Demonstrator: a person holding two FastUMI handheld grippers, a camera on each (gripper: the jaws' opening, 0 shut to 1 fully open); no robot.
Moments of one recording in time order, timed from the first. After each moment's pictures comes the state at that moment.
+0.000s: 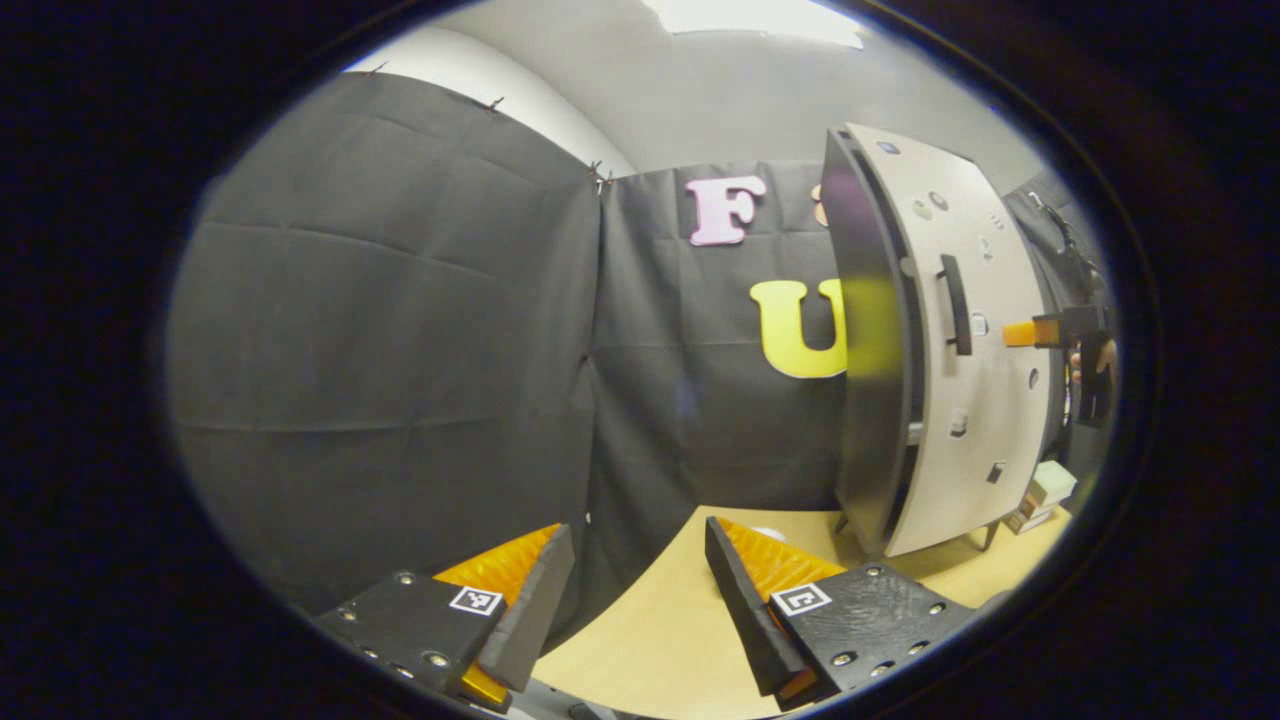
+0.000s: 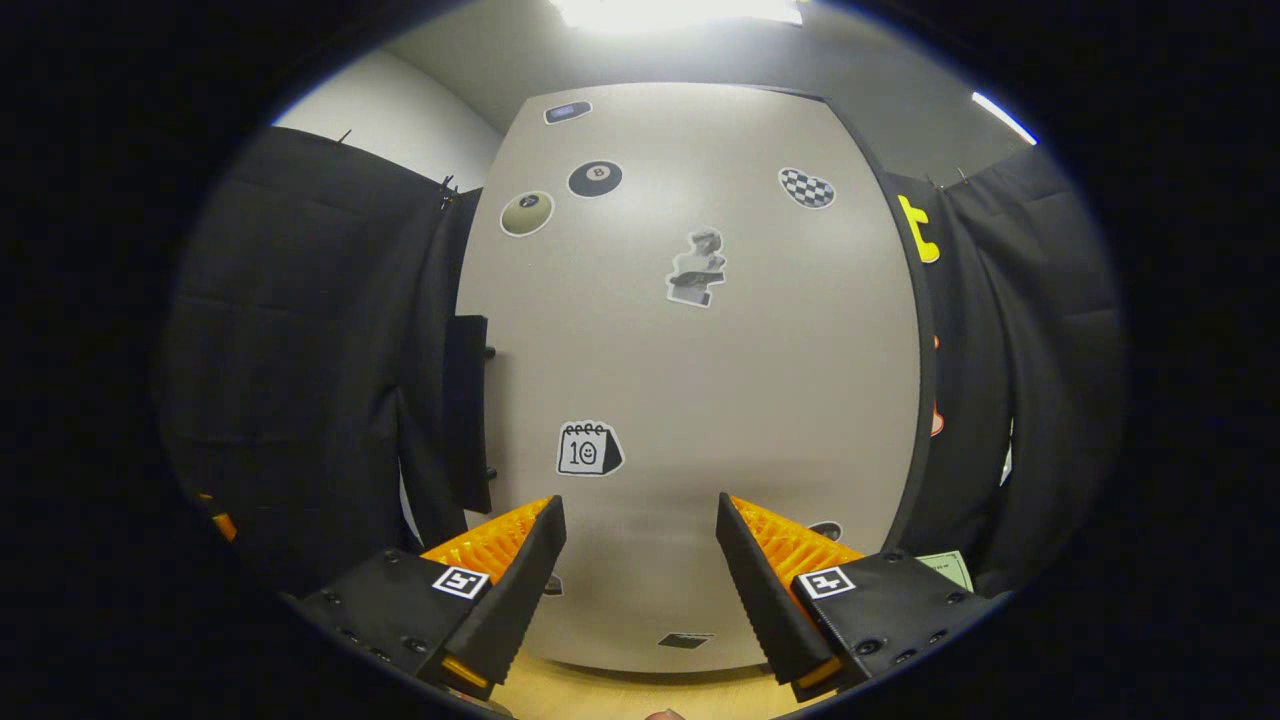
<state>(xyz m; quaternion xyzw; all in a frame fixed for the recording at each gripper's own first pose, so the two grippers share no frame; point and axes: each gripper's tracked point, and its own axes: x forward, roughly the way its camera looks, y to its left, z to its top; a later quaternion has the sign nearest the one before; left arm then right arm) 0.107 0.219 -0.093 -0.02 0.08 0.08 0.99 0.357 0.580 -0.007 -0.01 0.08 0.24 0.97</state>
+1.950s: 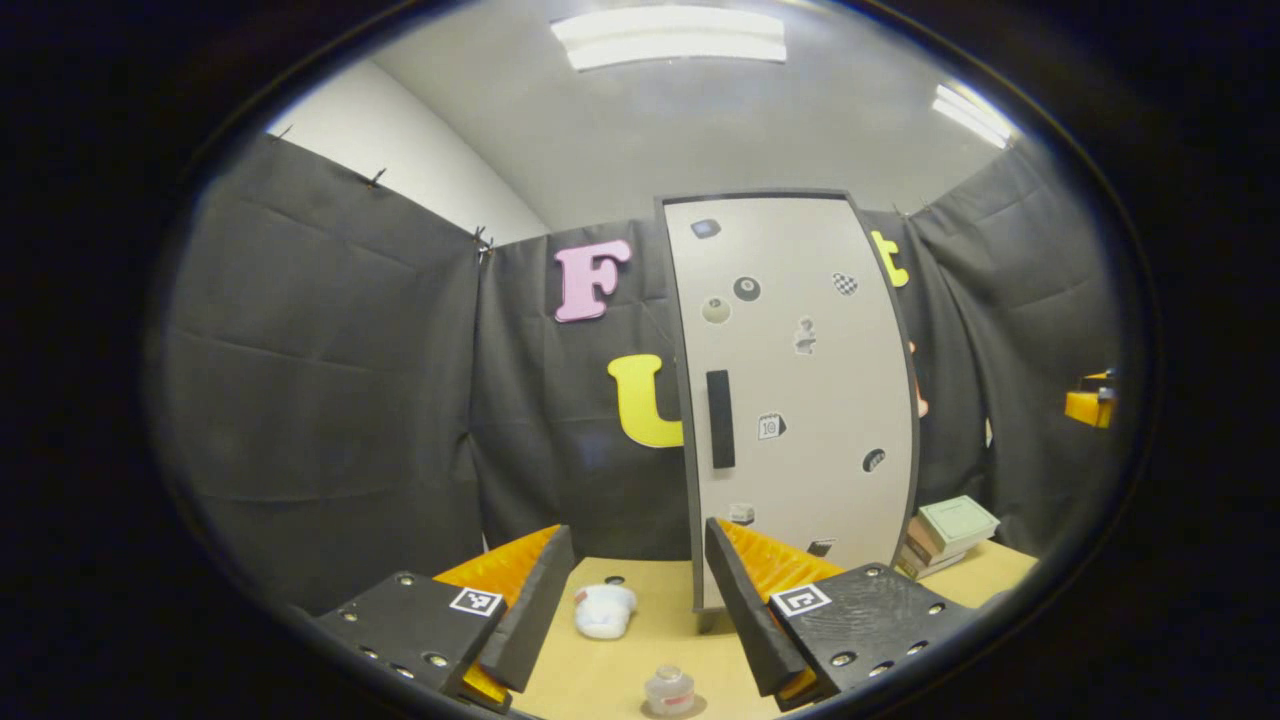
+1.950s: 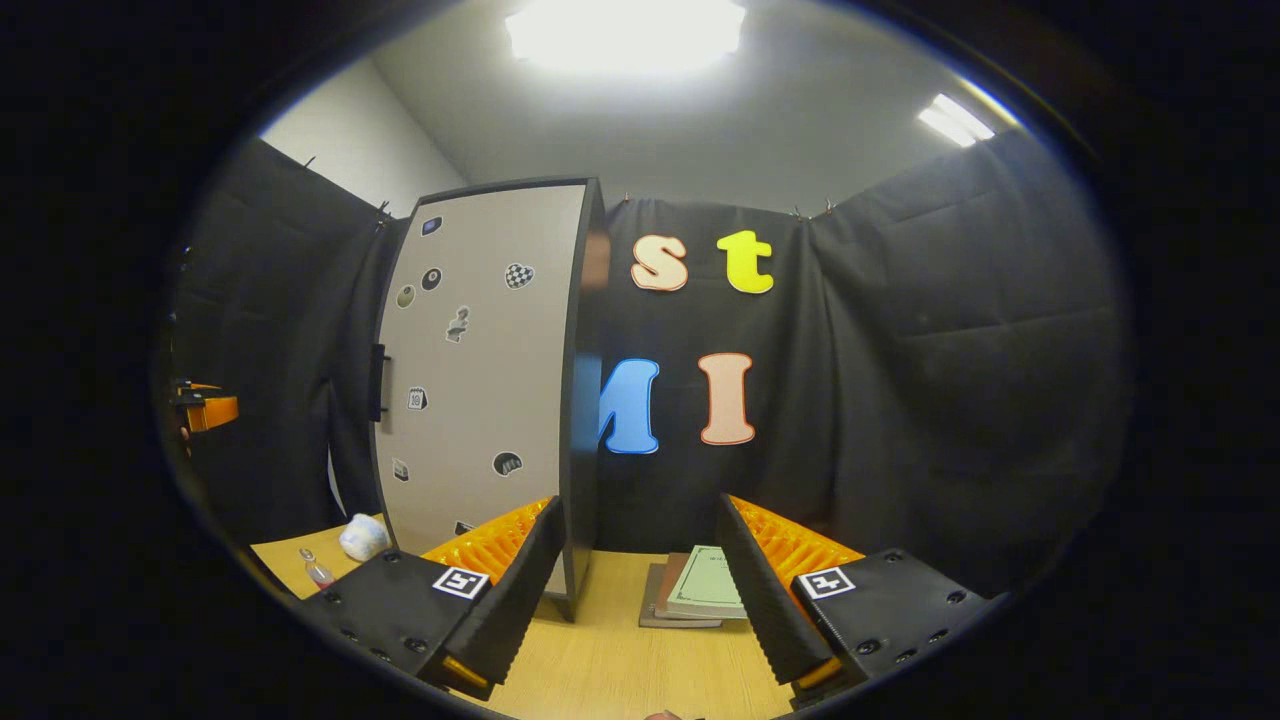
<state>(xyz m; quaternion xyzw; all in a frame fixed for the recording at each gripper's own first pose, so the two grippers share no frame) 0.083 -0.008 0.051 0.01 0.02 -0.02 1.00 0.069 -0.032 0.052 -0.03 0.05 0.13 0.99</state>
